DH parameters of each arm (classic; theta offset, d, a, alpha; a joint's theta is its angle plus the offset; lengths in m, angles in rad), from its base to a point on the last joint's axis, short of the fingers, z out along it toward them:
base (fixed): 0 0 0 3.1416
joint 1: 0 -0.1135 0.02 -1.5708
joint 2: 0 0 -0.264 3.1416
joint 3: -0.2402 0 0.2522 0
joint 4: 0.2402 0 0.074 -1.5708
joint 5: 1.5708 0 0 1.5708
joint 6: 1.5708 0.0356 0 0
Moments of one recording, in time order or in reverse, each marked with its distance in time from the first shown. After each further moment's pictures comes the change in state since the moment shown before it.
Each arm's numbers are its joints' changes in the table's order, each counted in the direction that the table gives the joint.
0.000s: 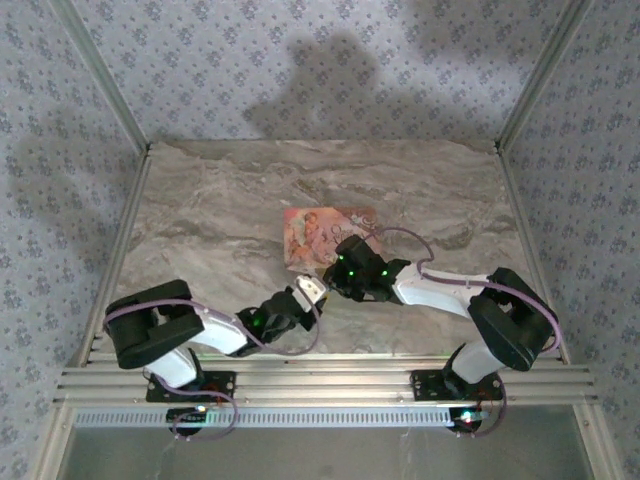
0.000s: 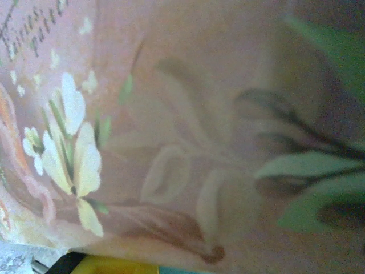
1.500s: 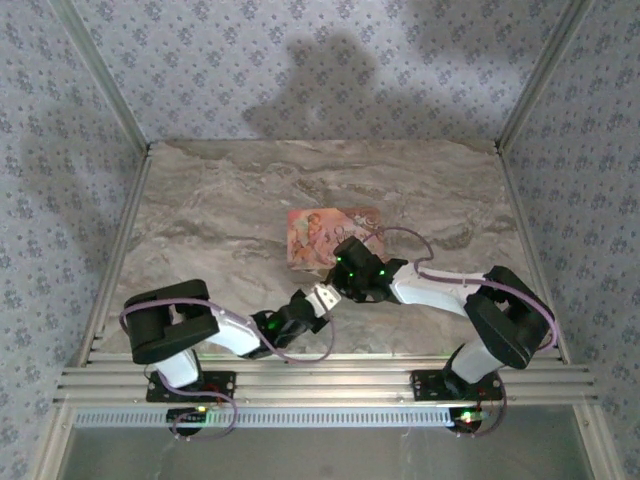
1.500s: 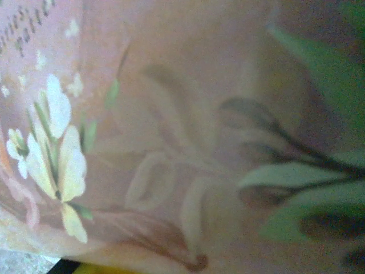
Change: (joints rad) left arm 0.084 -0.078 -0.100 0.106 -0.175 0.139; right arm -0.008 -0.022 -0.012 0.043 0.058 -0.024
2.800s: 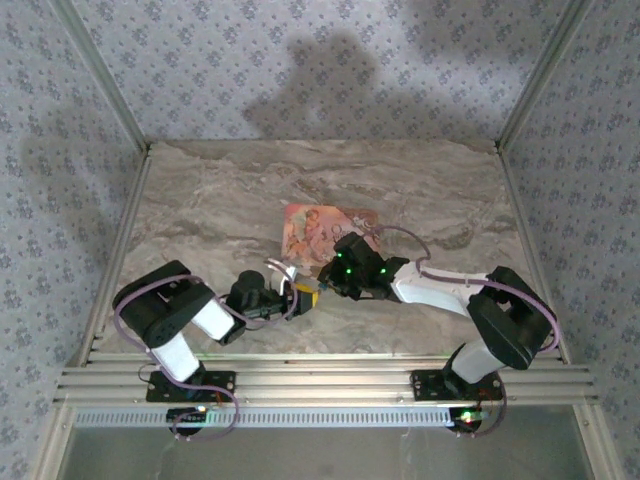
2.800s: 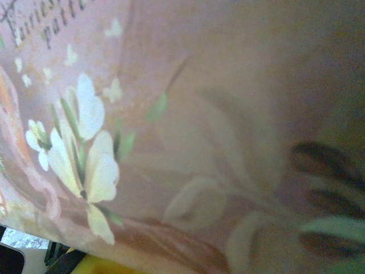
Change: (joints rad) left arm -0.492 -0.023 0.211 -0.365 0.917 -0.626; right arm 0.010 0.013 -0.010 -0.059 -0.109 0.034
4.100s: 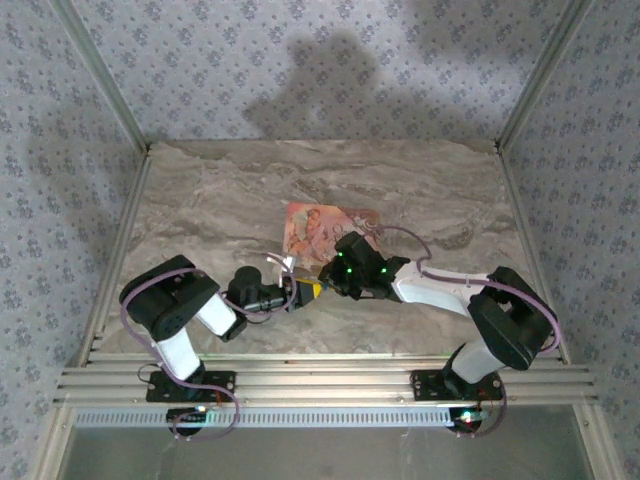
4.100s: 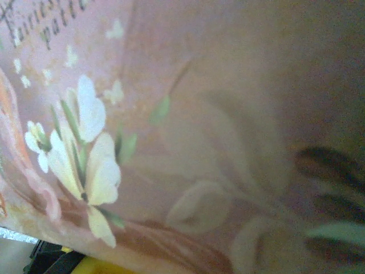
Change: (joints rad) left arm -0.032 -0.048 -0.029 -0.129 0.092 -0.188; right arm 0.005 0.003 0.000 0.001 -0.005 0.007
